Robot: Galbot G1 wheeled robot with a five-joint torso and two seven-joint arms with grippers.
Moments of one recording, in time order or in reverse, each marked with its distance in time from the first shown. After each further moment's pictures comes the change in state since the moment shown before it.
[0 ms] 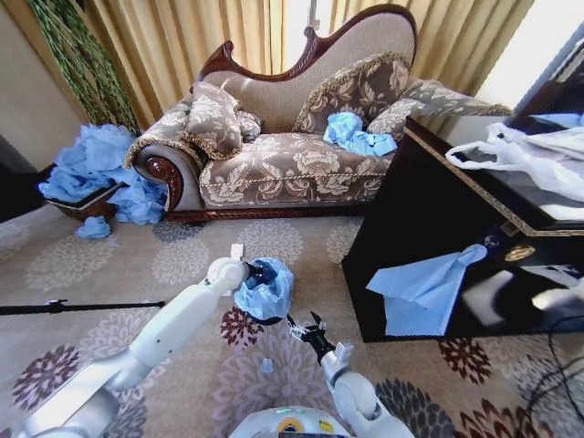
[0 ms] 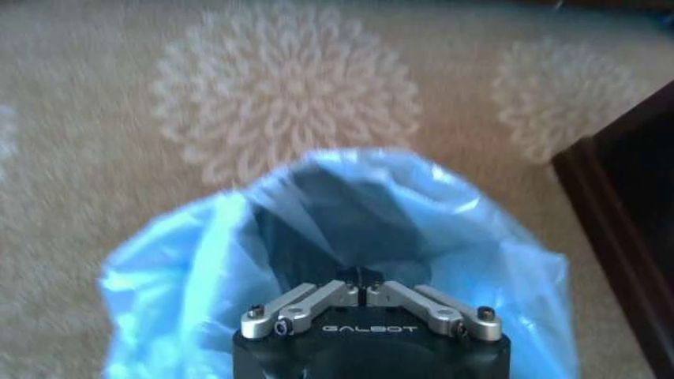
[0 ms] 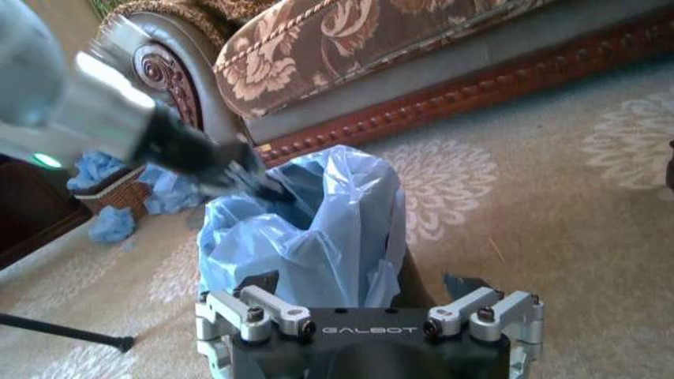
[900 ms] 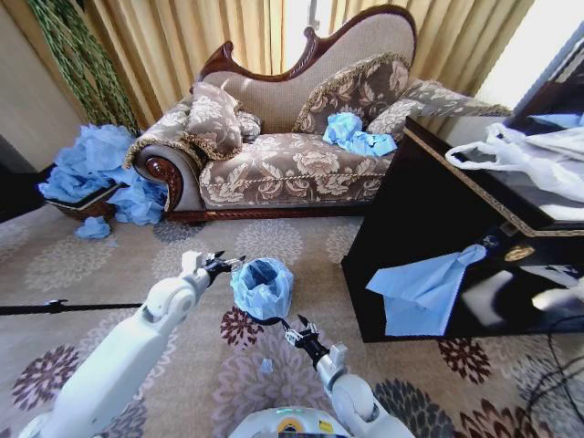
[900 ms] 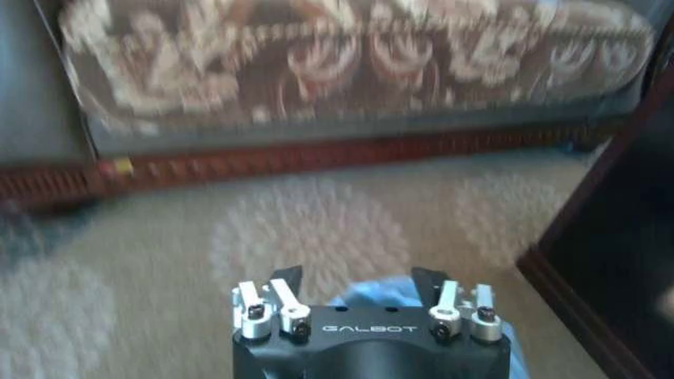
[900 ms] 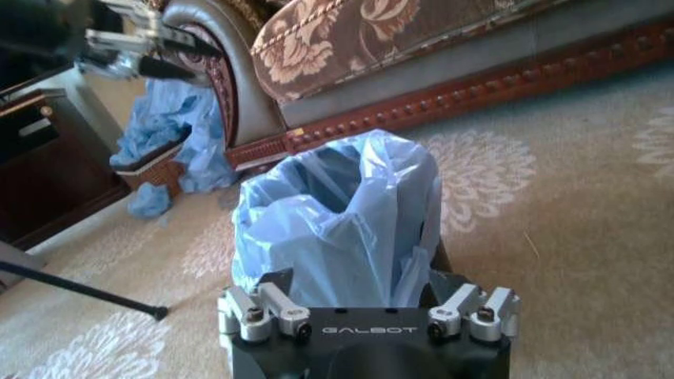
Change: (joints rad) left arm 0.323 0.197 -0.396 -0.514 0.243 -0.002 0.204; right arm 0.018 -0.040 -0.040 0.001 -0.004 -0.007 -0.042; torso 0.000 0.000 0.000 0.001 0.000
